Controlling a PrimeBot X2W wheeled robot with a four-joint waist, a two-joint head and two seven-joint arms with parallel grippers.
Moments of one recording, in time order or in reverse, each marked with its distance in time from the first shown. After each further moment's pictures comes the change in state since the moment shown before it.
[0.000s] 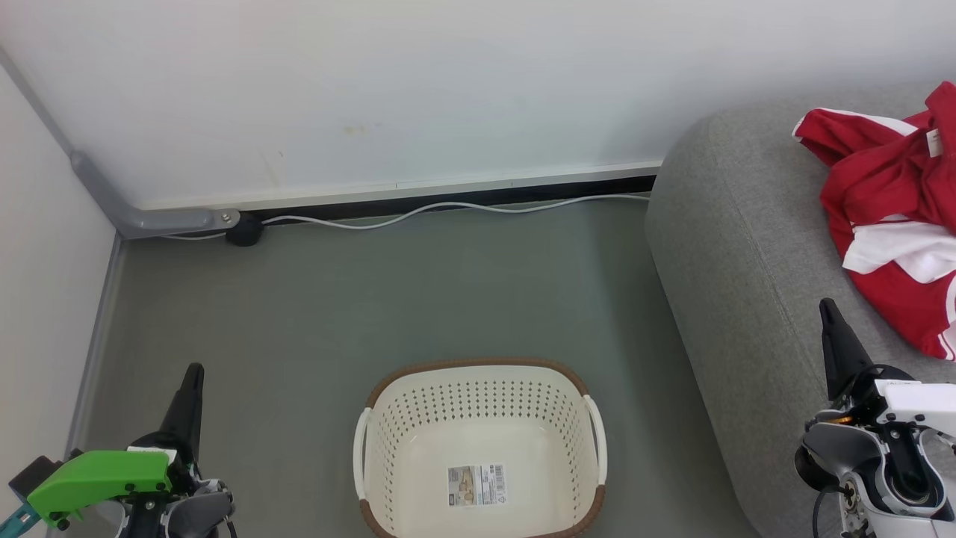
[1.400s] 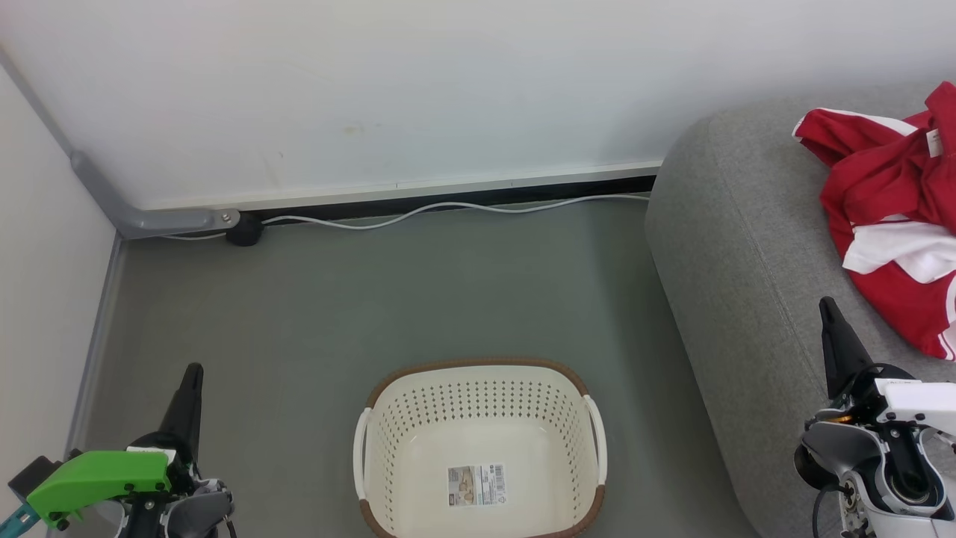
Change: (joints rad) left arm -0.003 0.000 0.002 0.008 0.000 -0.008 0.001; right arm -0.001 0.000 0.001 -0.004 0.001 0.000 0.000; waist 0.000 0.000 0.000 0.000
